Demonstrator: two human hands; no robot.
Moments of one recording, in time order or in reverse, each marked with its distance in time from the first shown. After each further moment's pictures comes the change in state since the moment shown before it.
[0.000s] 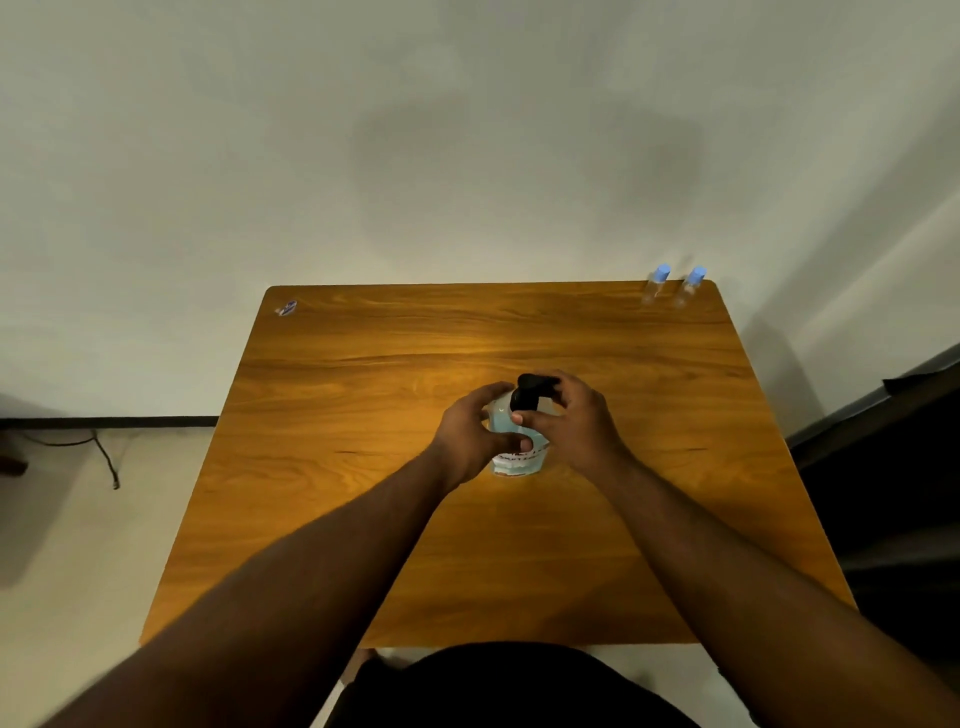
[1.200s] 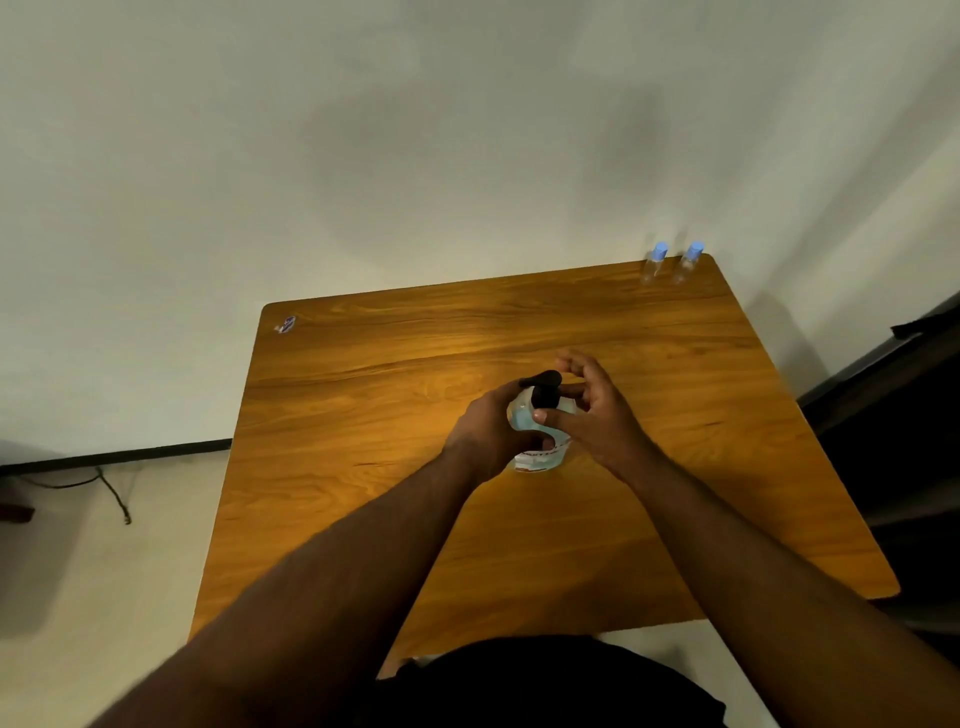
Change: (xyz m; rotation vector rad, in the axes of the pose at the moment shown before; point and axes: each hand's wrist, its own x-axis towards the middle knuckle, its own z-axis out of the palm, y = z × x) left_hand -0.001 0.012 -0.013 0.311 -0.089 0.068; right_hand -0.004 0.014 0.006 0.204 -0.018 0.078
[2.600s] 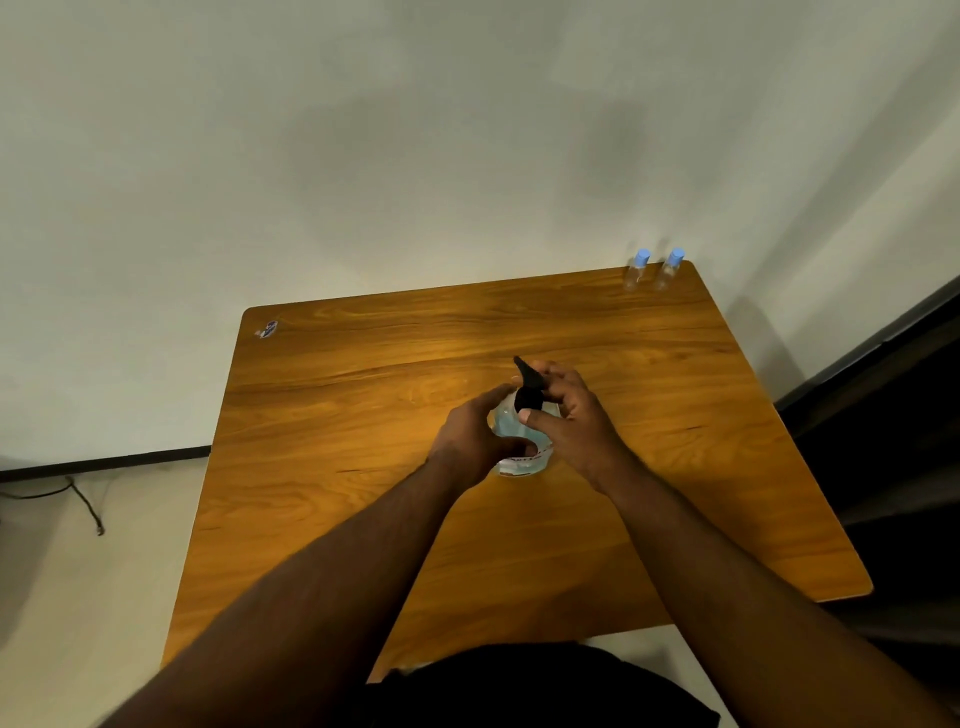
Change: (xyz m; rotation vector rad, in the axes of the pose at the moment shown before) left_hand 0.004 -0.008 0.002 -0.027 0.007 -0.054; right_hand -0.004 -0.007 0.011 -0.012 0.039 -0.027
